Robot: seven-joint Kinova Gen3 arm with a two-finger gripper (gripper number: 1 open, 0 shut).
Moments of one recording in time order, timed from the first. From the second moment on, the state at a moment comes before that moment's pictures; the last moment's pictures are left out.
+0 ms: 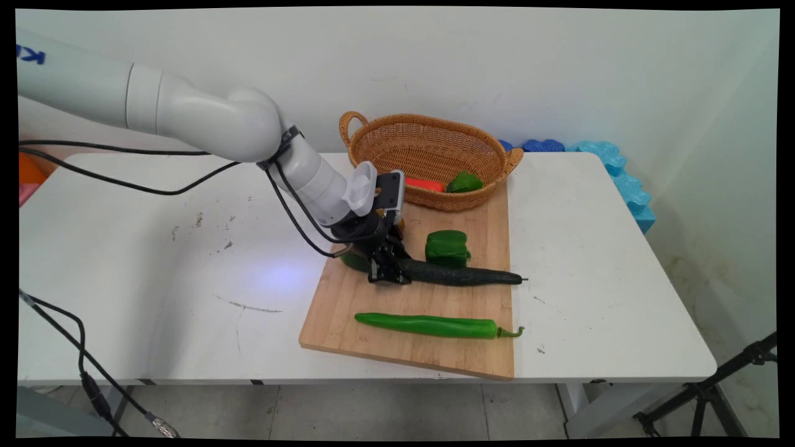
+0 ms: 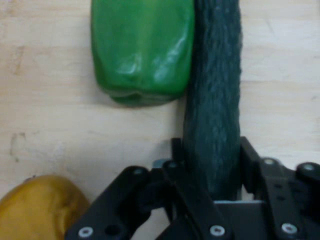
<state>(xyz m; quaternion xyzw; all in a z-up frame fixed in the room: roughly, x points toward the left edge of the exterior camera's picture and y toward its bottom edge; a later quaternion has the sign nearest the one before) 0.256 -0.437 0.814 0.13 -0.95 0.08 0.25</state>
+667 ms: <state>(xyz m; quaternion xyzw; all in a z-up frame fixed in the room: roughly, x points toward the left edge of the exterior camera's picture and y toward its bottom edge) 0.258 -0.422 0.818 0.09 -0.96 0.07 0.26</state>
